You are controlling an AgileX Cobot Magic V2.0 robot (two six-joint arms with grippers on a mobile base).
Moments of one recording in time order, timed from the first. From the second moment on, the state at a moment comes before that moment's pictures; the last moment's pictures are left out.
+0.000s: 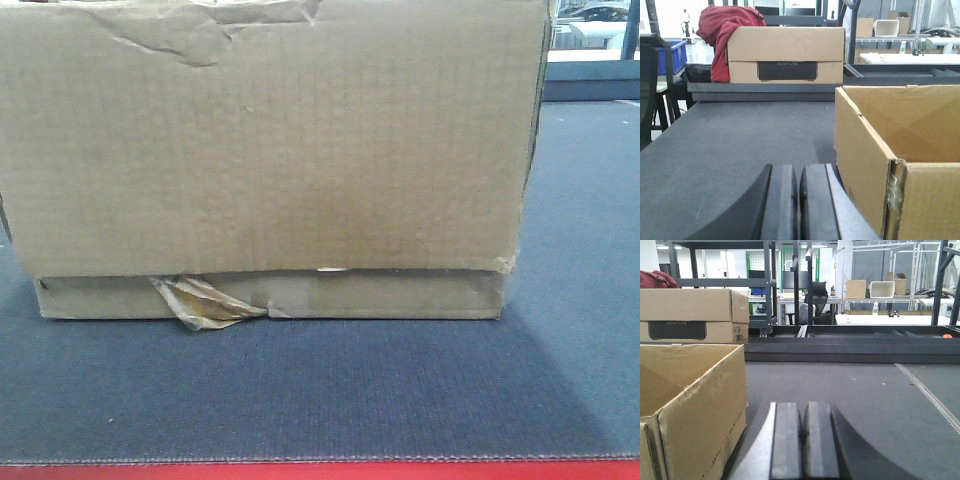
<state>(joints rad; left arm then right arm) -0.03 0.09 -0.41 0.12 0.37 -0.08 0.07 0.08 -0.35 0.15 0.24 -0.09</state>
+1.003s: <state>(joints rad) 0.04 0.01 -0.18 0.08 0.26 -0.05 0.07 0.08 -0.35 0.15 0.24 -0.10</state>
